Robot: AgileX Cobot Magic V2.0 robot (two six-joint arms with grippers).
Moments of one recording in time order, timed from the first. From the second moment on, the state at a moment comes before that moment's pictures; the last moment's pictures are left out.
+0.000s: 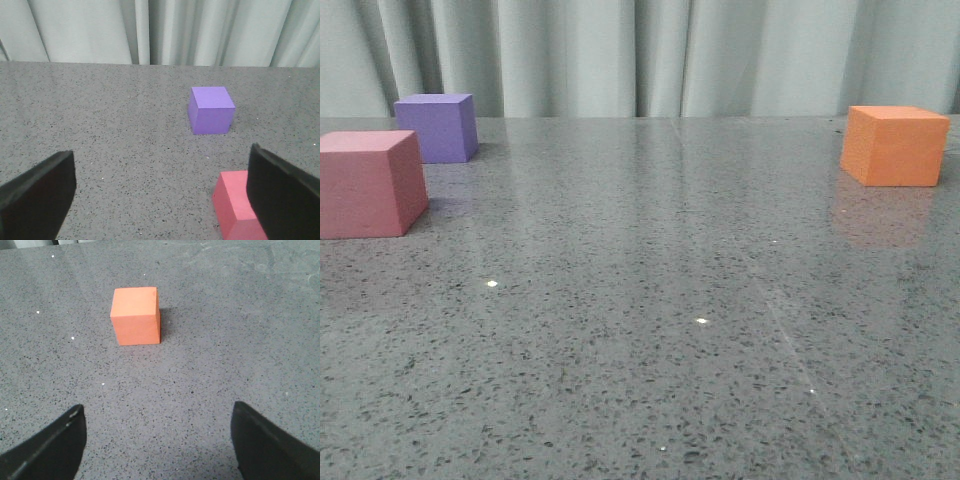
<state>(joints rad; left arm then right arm) 0.02 0.65 -0.74 -0.08 0.48 -0.01 0.02 0.59 -0.68 0.03 0.64 0.13</state>
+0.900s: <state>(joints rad) 0.02 0.65 -0.74 -0.08 0.46 -0.01 0.02 1.28 -1.33 0.07 0.93 0.13</state>
